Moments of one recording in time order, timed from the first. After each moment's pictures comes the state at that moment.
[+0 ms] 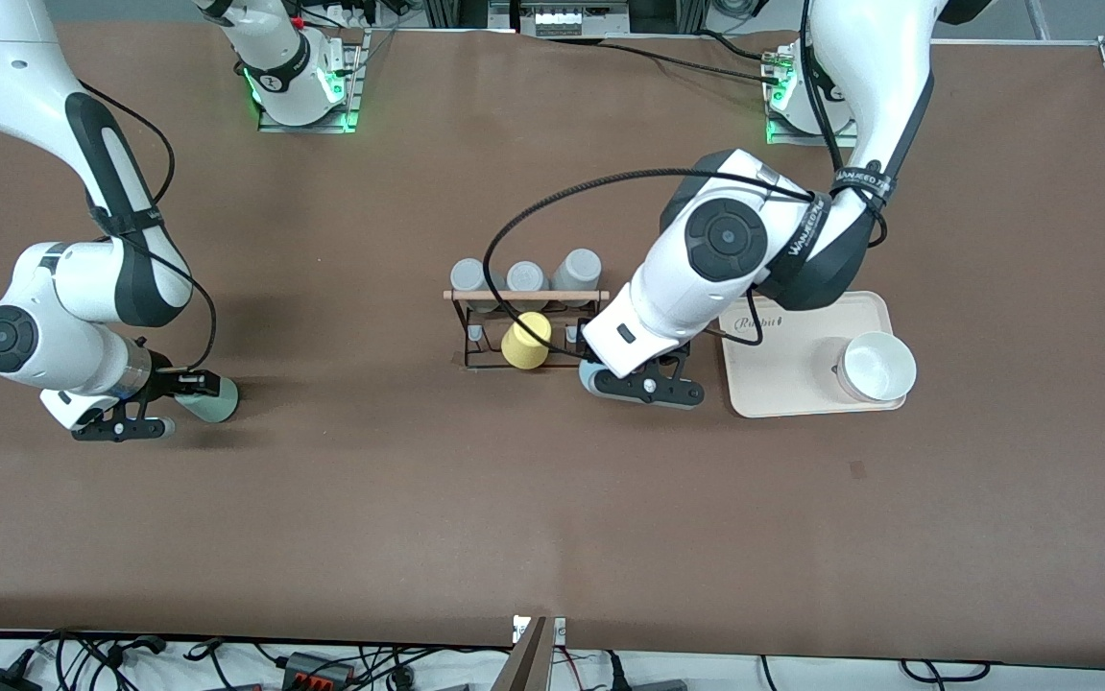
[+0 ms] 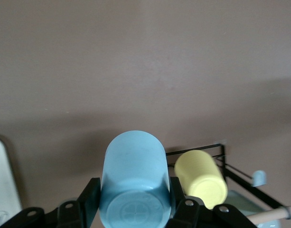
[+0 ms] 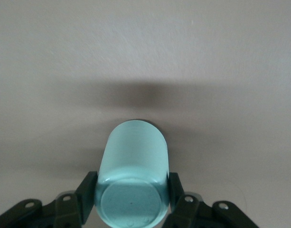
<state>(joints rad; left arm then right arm) -0.39 0.66 -0.22 -1.19 -0.08 1.94 -0.49 -0.16 0.54 0.11 -1.75 -0.11 2.23 -0.05</state>
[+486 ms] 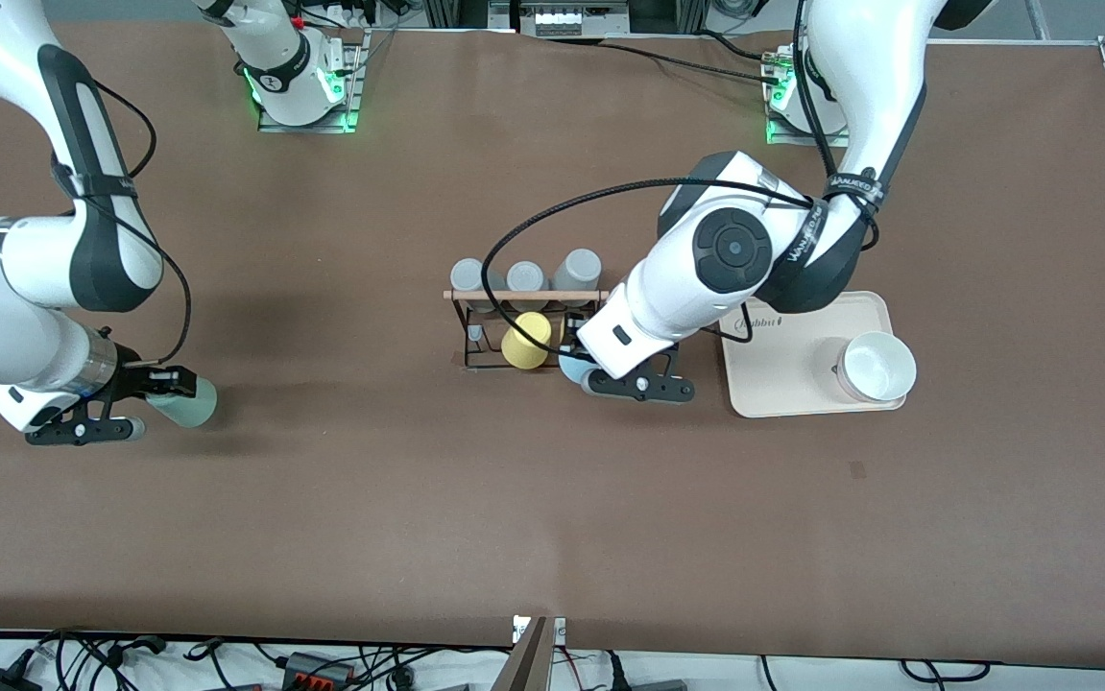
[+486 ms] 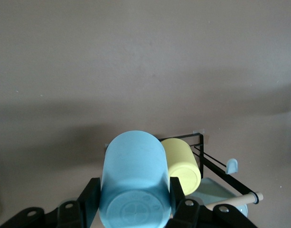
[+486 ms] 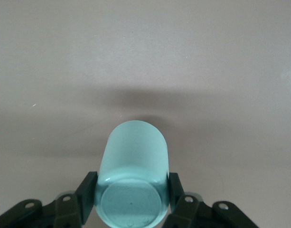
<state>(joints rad) -0.42 0.67 -0.22 -1.18 -0.16 1.92 -0.50 -0.13 0.46 0.12 -1.64 -0.11 2.04 -0.05</state>
